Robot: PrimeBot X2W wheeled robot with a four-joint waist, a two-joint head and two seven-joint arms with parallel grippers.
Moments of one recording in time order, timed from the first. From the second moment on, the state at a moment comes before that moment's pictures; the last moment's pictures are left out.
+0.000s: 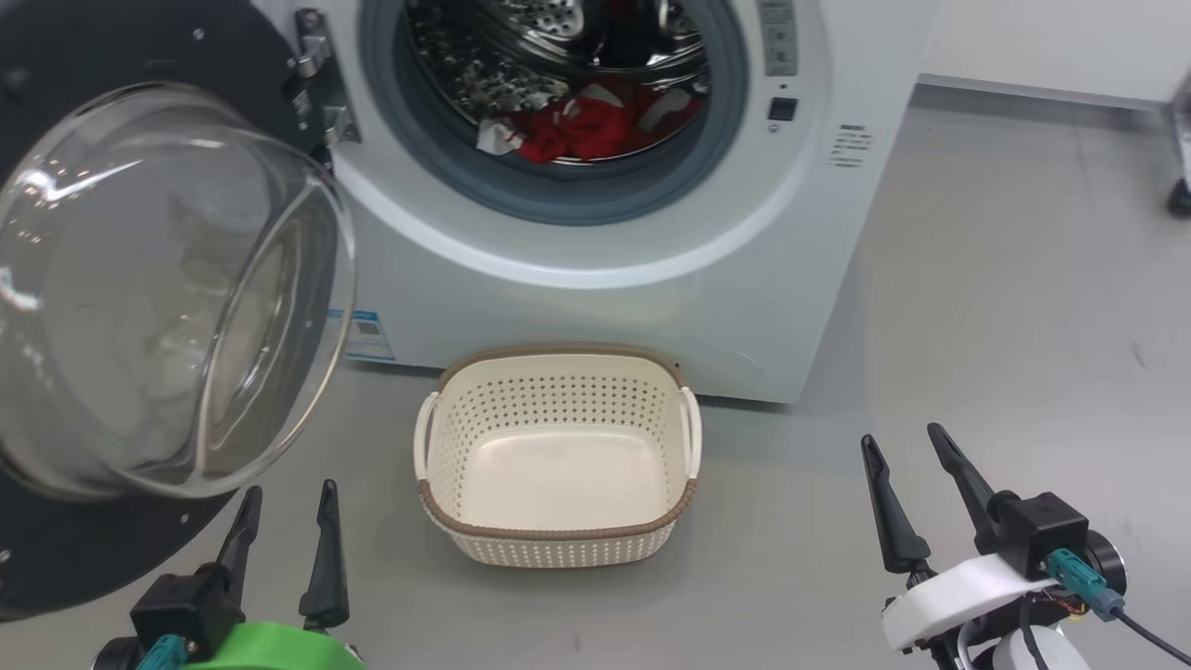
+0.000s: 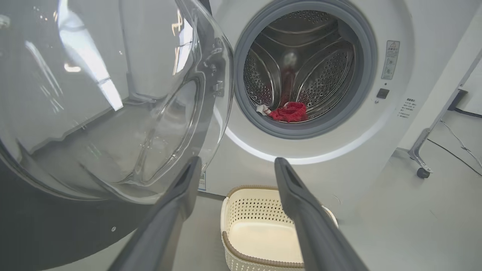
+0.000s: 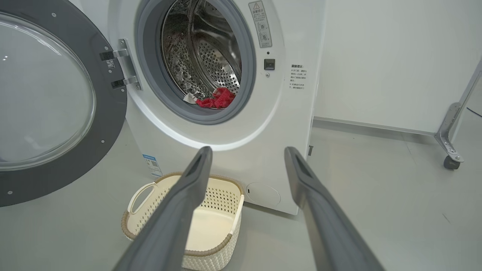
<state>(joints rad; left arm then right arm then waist) 0.07 0.06 -0.13 0.08 -0.39 0.03 -0.17 -0.01 -0.05 0.11 0.25 0.20 0.12 -0.26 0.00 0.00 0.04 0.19</state>
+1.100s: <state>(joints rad) 0.11 0.08 -0.16 0.03 -0.37 0.03 -0.11 0.03 -0.04 0.11 0.22 0.22 0.10 -0.26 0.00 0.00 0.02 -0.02</state>
